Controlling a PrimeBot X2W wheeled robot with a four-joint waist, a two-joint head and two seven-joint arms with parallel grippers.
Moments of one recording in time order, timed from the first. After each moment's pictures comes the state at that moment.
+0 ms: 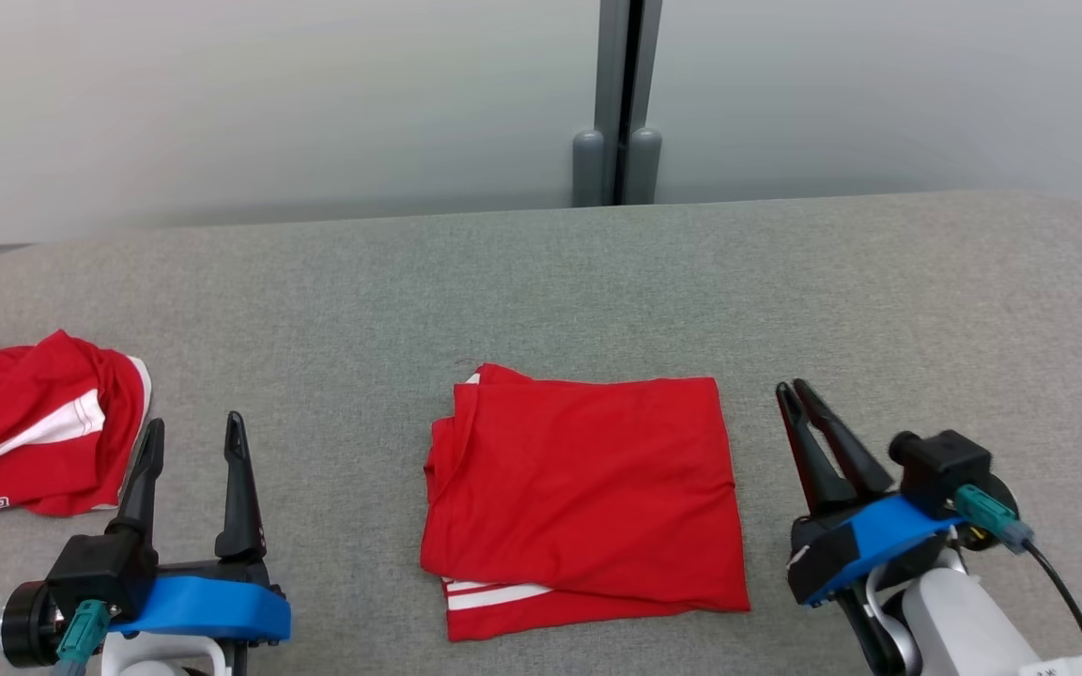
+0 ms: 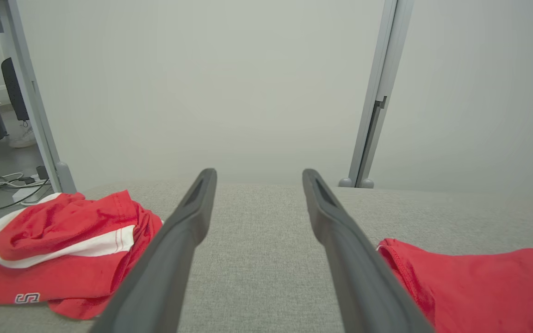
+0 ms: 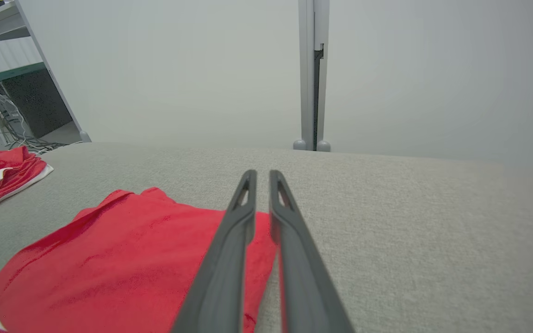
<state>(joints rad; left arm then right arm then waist) -0.08 0.06 0.09 0.24 -0.11 -0.13 -0.26 -0.31 -0.12 0.23 0.48 0.26 0.13 -0.26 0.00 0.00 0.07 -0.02</state>
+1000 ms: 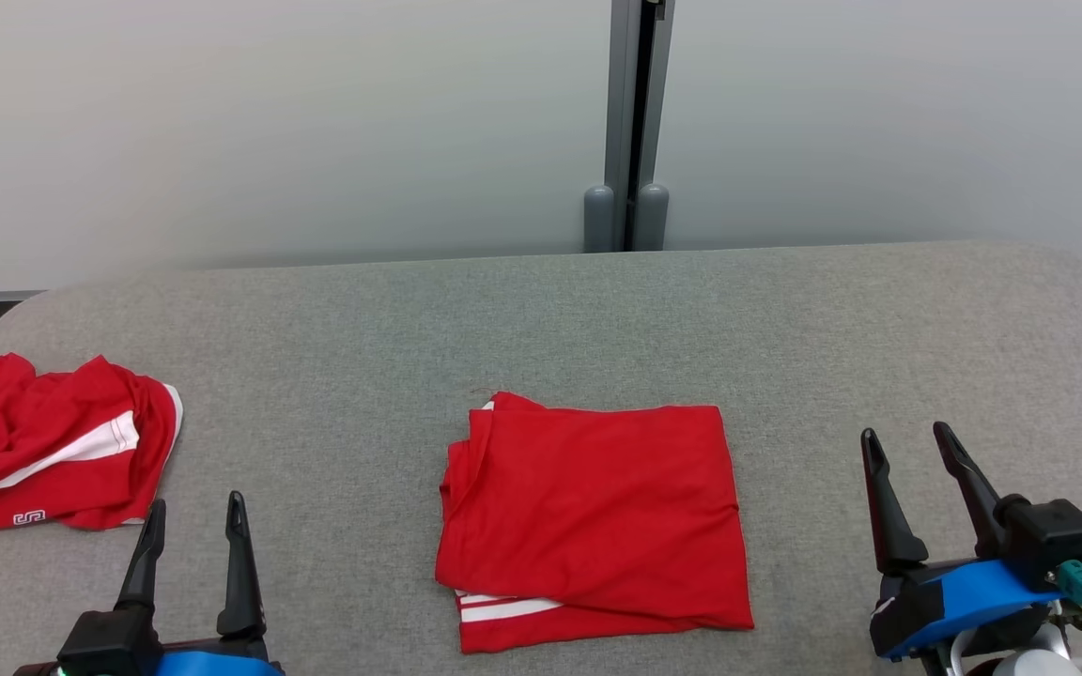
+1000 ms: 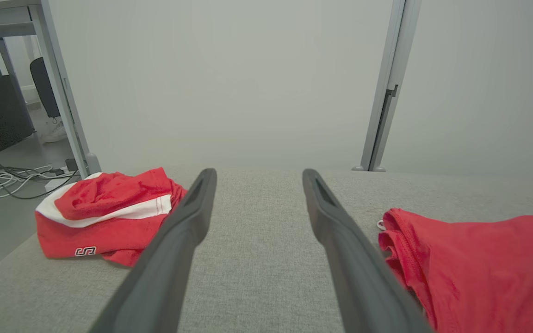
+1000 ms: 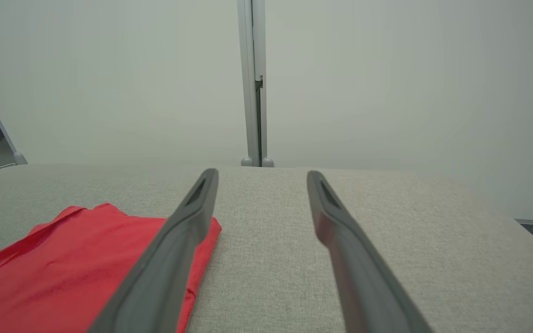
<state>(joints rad) 0.06 0.06 0.08 0.20 -0.09 -0.10 -0.26 -0.07 -0.05 -0.05 0.18 0.08 0.13 -0.16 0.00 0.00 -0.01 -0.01</state>
